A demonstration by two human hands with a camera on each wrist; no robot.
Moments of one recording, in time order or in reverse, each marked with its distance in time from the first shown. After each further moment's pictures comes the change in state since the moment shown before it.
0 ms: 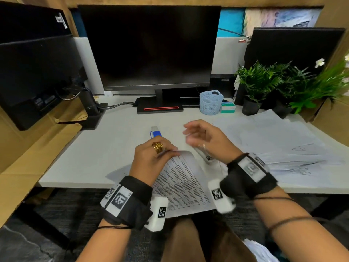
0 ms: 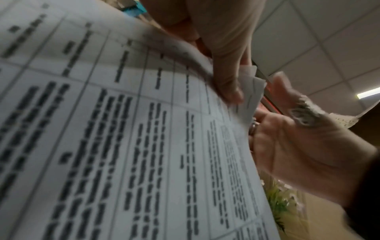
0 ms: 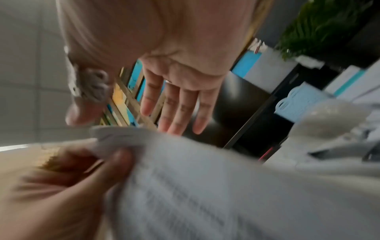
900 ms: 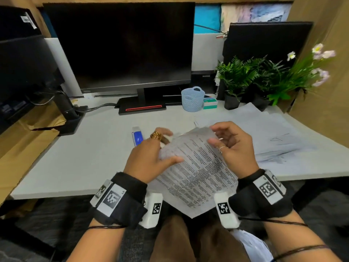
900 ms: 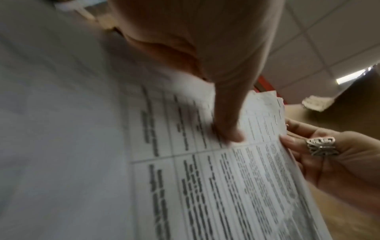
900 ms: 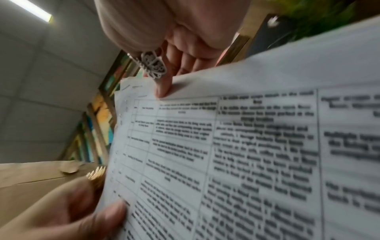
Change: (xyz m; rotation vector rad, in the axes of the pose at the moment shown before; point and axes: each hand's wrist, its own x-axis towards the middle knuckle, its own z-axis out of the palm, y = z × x) left_hand 0.021 0.024 0.024 0.170 -0.412 -0.186; right_hand -0.065 0.006 -0.045 0.009 0.460 -0.221
